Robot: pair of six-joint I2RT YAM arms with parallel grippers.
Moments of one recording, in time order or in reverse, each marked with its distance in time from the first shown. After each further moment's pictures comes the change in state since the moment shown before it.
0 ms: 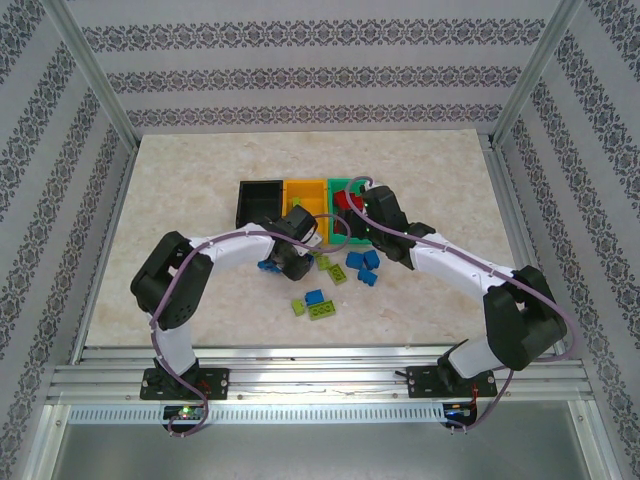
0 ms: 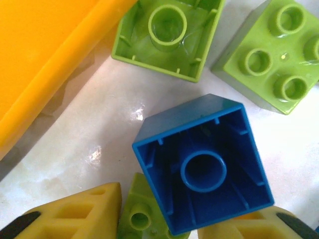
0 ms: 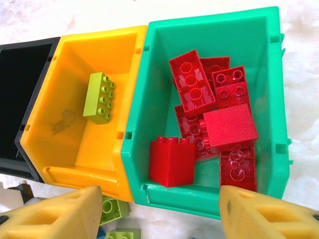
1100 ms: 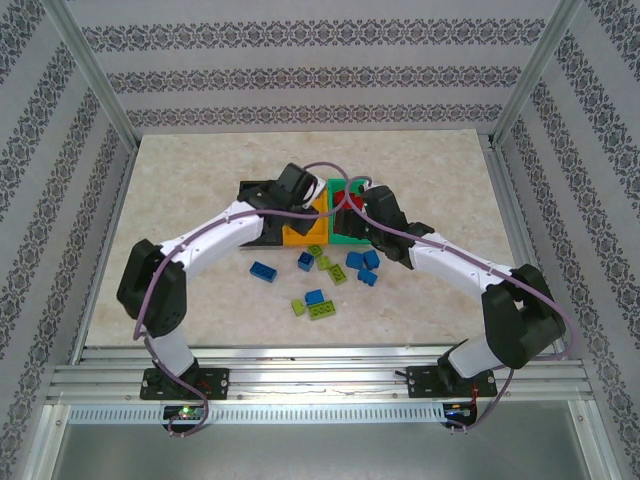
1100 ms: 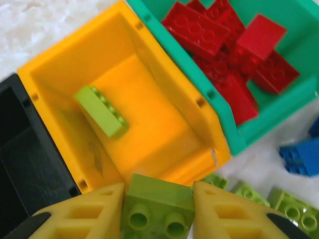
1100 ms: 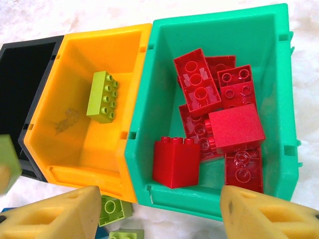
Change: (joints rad) left arm 0.040 -0.062 0.286 0.015 -0.111 -0.085; right arm 0.000 0.009 0.000 0.011 -0.021 0.003
